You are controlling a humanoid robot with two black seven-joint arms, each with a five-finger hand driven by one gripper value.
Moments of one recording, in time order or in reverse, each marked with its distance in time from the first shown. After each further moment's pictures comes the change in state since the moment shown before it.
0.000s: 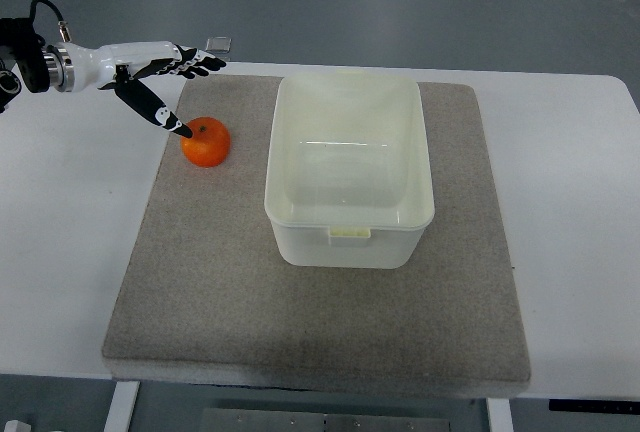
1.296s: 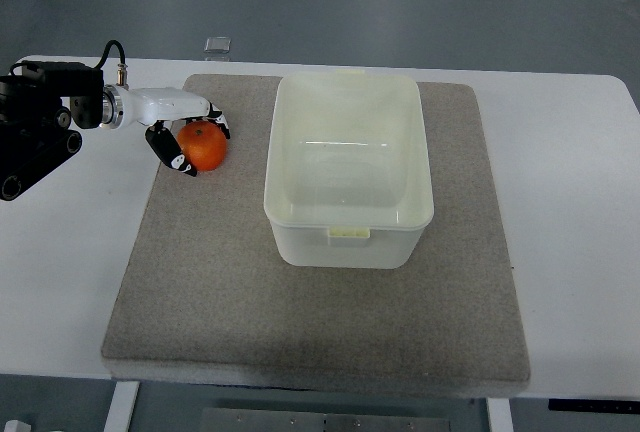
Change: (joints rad) left arm 0.011 -0.092 0.118 0.008 0.408 0.200 0.007; right arm 0.000 0.000 0.000 0.000 0.000 0.000 0.000
